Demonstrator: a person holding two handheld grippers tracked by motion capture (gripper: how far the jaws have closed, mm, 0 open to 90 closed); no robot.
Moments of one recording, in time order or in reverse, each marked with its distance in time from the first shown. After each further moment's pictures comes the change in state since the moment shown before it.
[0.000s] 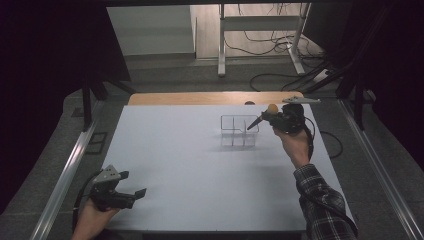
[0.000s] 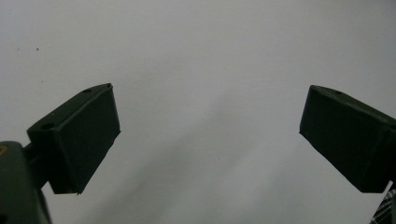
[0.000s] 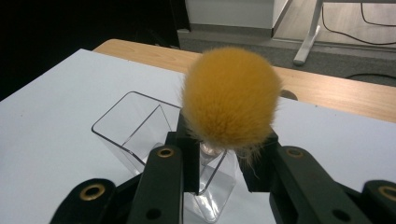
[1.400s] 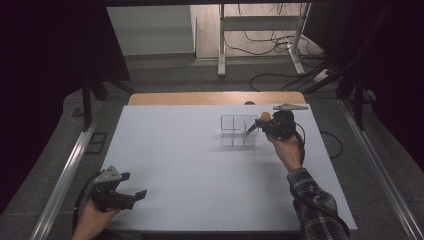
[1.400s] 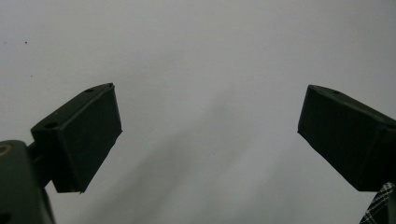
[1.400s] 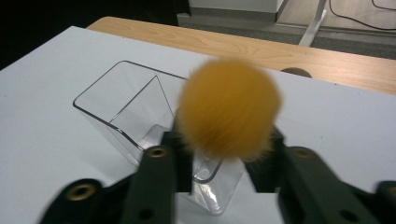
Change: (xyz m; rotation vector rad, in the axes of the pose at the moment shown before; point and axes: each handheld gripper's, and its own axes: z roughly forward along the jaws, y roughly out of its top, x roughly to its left) left arm -0.001 0.000 0.001 0.021 -0.017 0.004; right arm 0.004 -0.023 0.027 0.054 -0.002 -0.010
